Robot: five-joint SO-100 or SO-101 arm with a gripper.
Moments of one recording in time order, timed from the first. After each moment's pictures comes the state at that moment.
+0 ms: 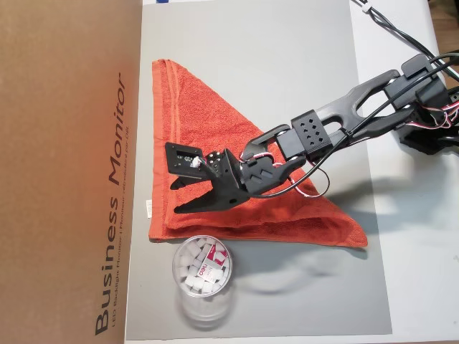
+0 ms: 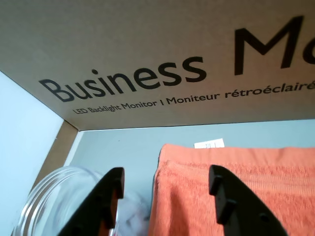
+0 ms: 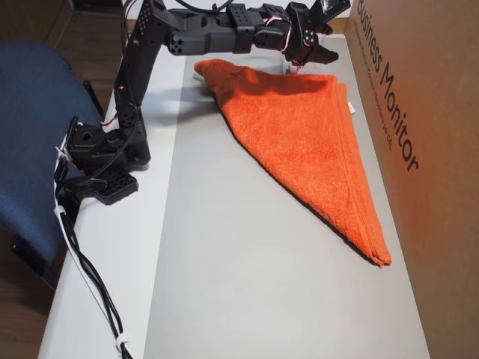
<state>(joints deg) -20.6 59.3 68.7 7.6 112.1</state>
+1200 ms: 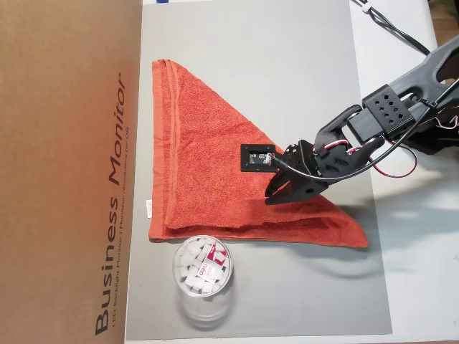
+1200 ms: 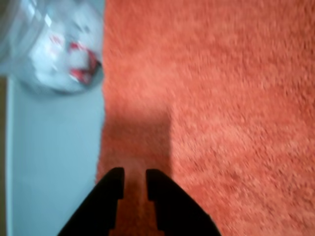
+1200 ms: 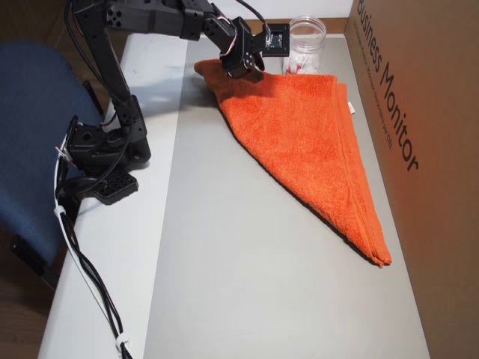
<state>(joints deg) -26.7 96.8 114.4 29.4 121.4</state>
